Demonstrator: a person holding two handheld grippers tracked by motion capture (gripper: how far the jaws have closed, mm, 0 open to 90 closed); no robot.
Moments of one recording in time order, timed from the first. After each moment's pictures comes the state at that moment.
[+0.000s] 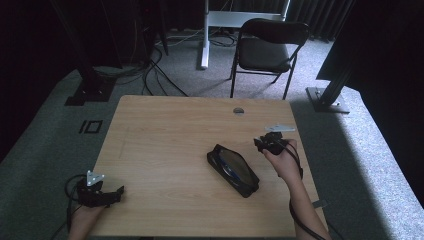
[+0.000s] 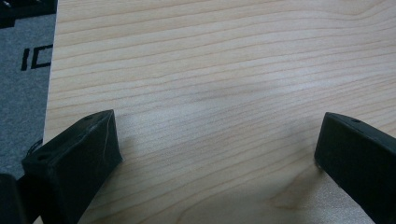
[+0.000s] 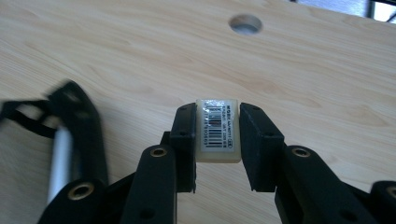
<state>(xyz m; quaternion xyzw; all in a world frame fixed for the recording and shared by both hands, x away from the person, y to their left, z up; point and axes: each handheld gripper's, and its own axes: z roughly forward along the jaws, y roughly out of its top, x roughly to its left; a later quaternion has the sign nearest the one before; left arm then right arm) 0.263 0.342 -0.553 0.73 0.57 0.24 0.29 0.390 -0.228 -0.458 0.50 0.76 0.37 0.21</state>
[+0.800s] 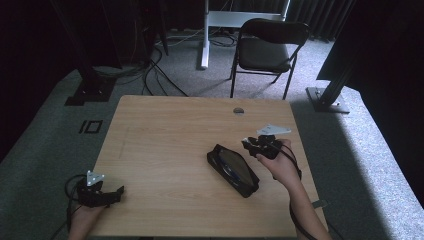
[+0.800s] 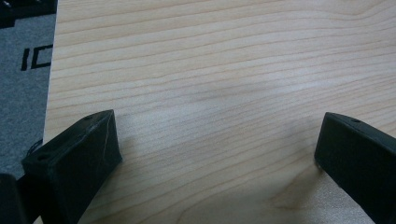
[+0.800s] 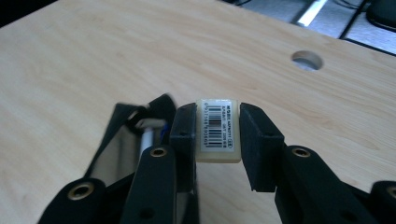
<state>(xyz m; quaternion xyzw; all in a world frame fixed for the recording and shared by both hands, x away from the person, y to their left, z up) 0.263 0.342 -0.553 0.73 0.57 0.24 0.29 0.359 -0.197 -0.427 0.41 0.79 0.41 0.19</state>
